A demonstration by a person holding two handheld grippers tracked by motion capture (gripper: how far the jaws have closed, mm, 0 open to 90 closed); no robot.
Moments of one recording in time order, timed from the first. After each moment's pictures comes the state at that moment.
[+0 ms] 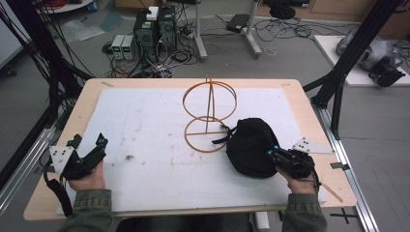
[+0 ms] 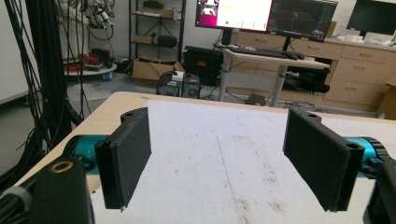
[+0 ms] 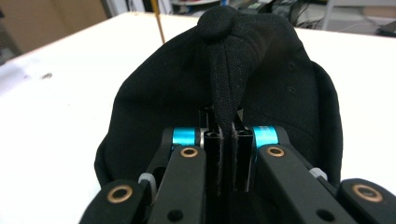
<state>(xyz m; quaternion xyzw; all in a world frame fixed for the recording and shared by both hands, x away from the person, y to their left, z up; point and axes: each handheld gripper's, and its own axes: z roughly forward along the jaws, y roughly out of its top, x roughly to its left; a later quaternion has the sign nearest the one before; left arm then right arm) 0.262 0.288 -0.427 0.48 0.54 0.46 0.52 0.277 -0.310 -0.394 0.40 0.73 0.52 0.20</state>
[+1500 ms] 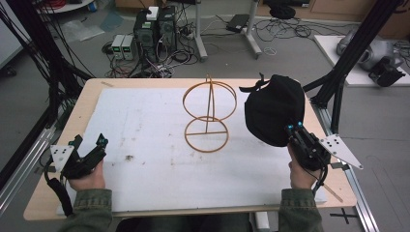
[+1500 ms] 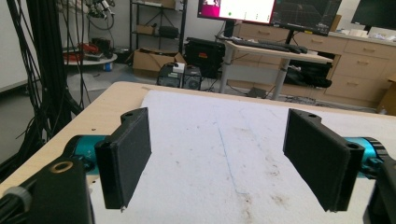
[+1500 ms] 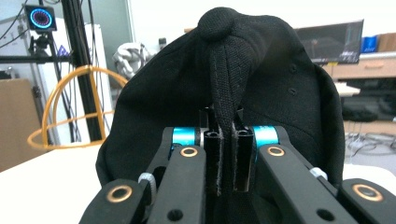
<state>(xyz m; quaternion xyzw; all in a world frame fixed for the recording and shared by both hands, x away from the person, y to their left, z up) 0.265 0.290 -0.430 0.48 0.55 0.44 0.52 0.265 -0.309 -0.344 0.41 0.54 0.63 0.39</state>
